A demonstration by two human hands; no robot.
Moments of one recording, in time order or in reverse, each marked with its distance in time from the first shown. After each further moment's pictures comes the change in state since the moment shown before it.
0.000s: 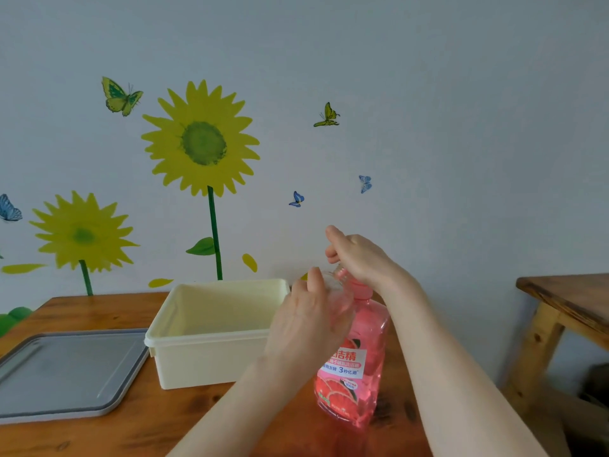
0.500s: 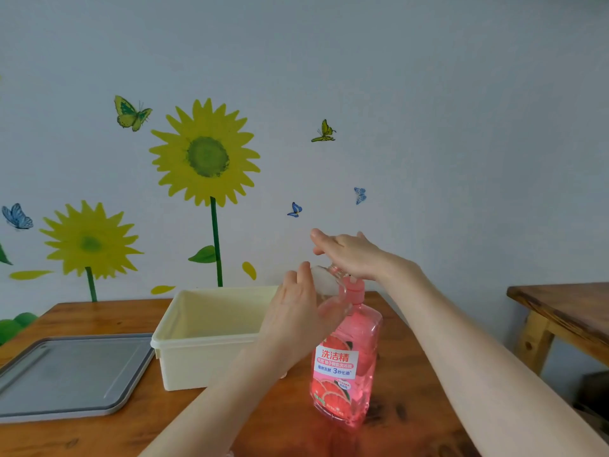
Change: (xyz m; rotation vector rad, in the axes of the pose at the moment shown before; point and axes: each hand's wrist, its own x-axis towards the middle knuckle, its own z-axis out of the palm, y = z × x) left_hand 0.010 0.003 -0.015 -0.091 -0.093 -0.142; right_hand -0.014 -0.025 -0.021 -0.280 -0.158 -0.144
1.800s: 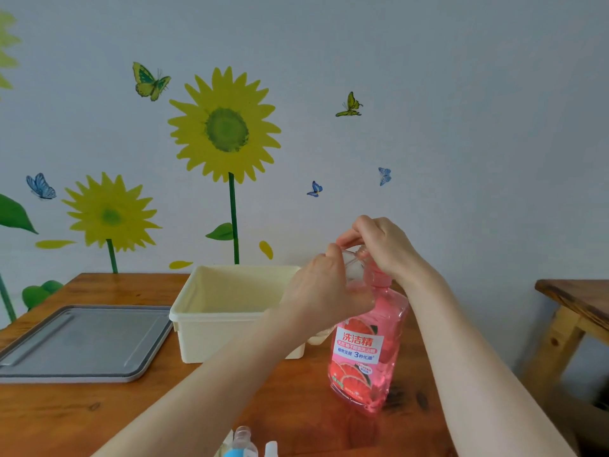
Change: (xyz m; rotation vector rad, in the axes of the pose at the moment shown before) left_hand 0.015 -0.002 -0.003 0.034 -0.125 0.032; right_hand 0.003 0.018 0.024 0.413 0.237 0.001
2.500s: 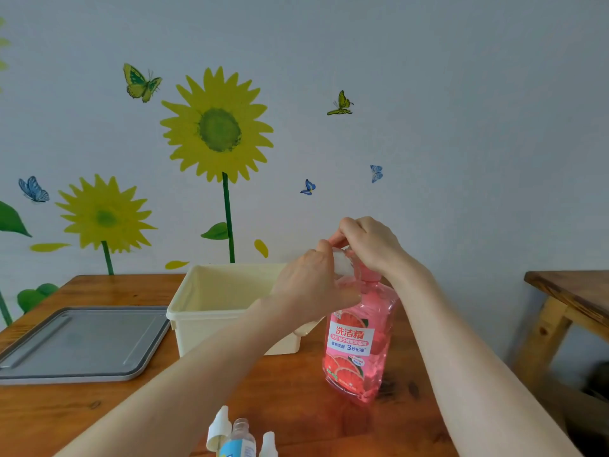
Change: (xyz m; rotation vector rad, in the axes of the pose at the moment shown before) left_hand 0.001 0.000 -0.009 0.097 -0.035 0.024; right_hand -0.002 -0.006 0.001 -0.162 -0.001 -0.014
